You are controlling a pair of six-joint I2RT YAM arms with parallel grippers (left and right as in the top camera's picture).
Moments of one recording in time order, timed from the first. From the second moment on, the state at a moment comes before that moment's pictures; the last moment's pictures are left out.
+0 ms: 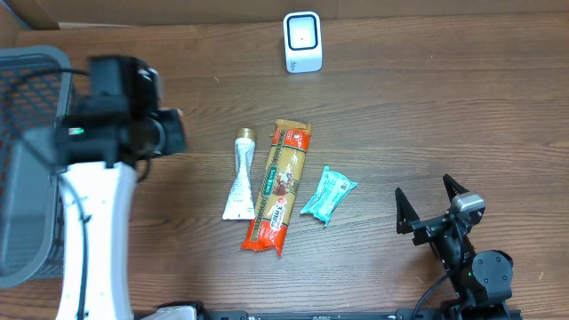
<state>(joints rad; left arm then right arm) 0.05 1.41 1.53 -1.23 0.00 -0.17 0.15 0.05 0.02 -0.02 -0.16 0.12</state>
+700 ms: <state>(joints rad) -0.05 1.43 0.74 -0.51 -0.01 -0.24 0.15 0.05 0.02 -0.02 -0.16 0.12</state>
